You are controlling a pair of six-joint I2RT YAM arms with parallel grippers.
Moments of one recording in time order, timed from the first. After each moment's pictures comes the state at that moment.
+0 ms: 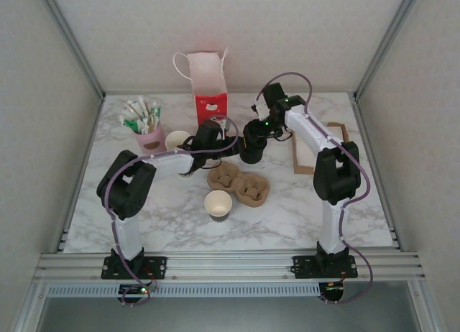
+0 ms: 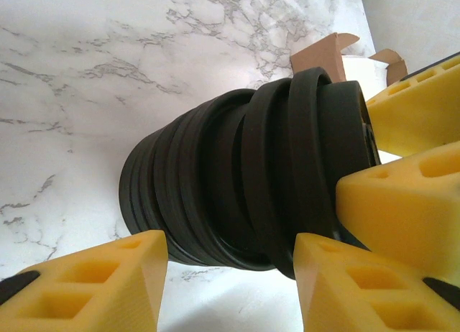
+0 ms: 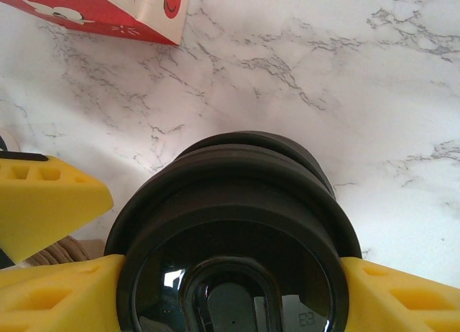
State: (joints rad) left arm -0.55 1.91 1.16 0.19 0.28 -0.72; right arm 0.40 2.03 1.80 -0.95 -0.27 0.06
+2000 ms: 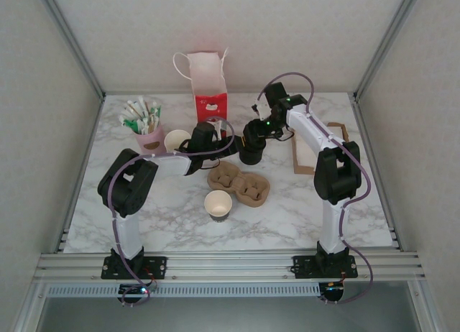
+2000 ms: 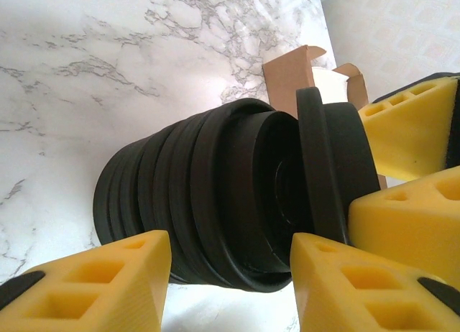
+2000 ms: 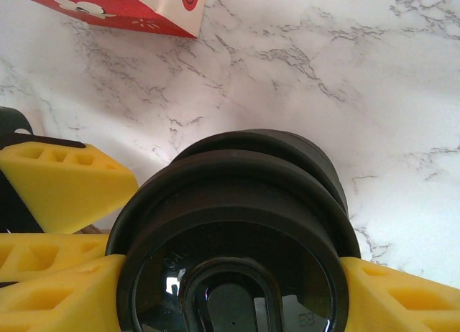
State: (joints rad) left arm -0.52 1.93 1.09 0.37 0.38 -0.81; right arm 0.39 2.03 1.81 -0.97 -0.33 0.06
